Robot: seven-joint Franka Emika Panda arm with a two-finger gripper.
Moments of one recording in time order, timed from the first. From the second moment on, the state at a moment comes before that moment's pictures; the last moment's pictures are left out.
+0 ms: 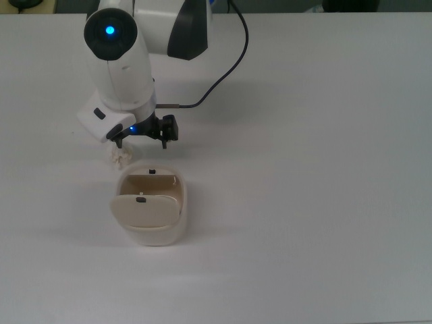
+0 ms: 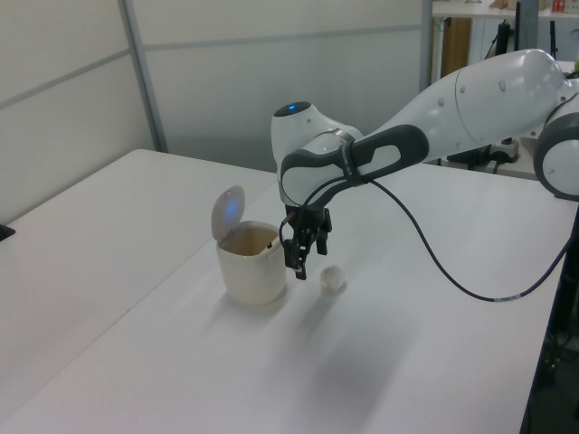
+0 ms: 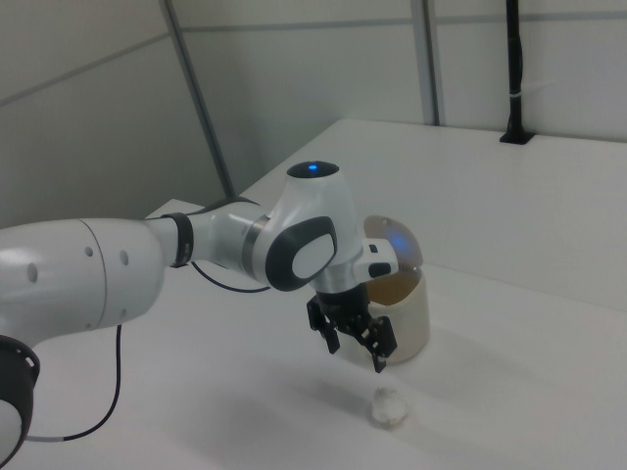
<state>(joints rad) -0.03 0.39 -0.06 -1.68 -0.02 2.04 -0.08</state>
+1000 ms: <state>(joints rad) -0.07 0.41 -0.06 -1.81 -0.11 2.19 -0.08</state>
